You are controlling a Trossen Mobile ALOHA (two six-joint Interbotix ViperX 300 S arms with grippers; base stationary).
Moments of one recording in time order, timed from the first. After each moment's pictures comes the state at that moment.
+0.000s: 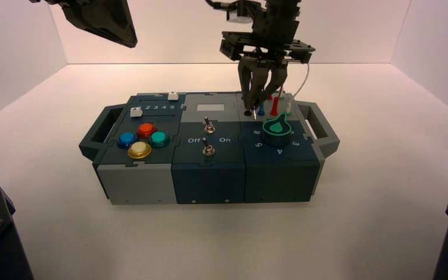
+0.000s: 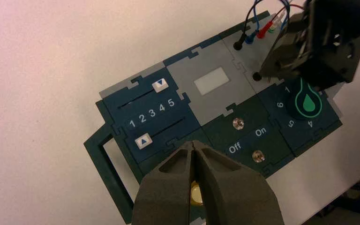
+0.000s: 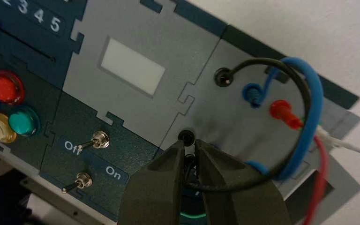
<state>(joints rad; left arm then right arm) -0.60 -0.61 0.98 -0.08 0.61 -0.08 0.62 0.12 0.56 0.24 0.73 -0.02</state>
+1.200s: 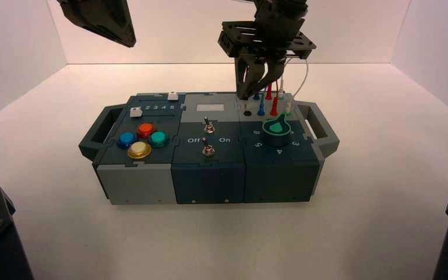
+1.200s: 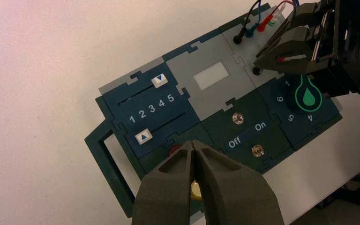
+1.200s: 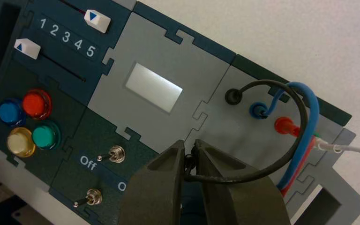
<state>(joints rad) -0.60 -0.60 0.96 -0.08 0.65 -0.07 0.67 0.04 0.67 0.24 0.50 -0.01</state>
